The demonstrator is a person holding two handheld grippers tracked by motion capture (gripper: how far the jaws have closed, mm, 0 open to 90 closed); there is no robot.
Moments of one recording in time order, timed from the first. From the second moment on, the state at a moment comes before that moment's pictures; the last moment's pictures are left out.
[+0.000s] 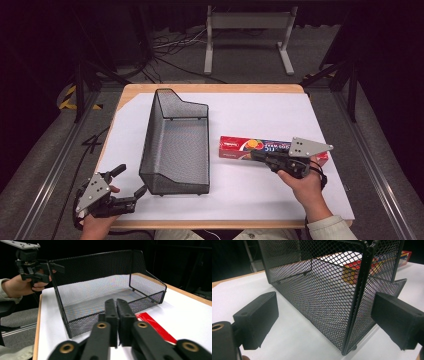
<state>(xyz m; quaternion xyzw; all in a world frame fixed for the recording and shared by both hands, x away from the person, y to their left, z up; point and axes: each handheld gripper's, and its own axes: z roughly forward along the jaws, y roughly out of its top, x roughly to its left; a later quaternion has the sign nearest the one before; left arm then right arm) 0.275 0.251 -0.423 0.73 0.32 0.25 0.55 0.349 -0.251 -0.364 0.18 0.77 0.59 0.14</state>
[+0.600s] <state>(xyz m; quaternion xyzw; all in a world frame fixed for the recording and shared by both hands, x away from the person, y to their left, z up) 0.273 0.254 -0.423 0.73 0.33 0.25 0.55 0.394 -0.210 -0.374 0.21 0.85 0.48 0.08</state>
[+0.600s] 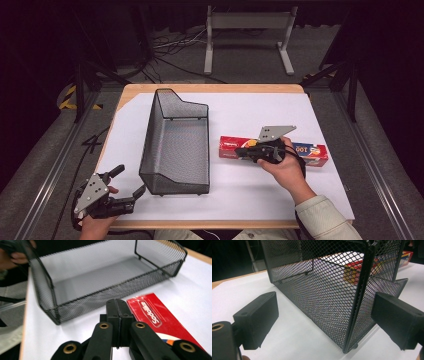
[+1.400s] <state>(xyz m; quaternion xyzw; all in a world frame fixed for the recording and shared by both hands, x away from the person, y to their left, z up) 0.274 0.253 -0.424 0.73 0.33 0.25 0.55 0.423 -0.172 -0.415 0.22 0.91 0.33 0.10</state>
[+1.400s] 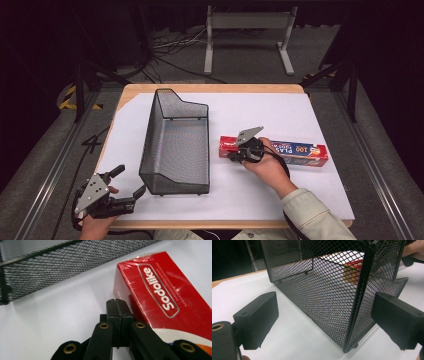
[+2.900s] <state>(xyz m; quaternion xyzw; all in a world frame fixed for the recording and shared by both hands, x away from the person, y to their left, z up) 0.275 0.252 -0.424 0.73 0.33 0.25 0.54 0.455 -0.271 -0.356 0.35 0.85 0.37 0.16</state>
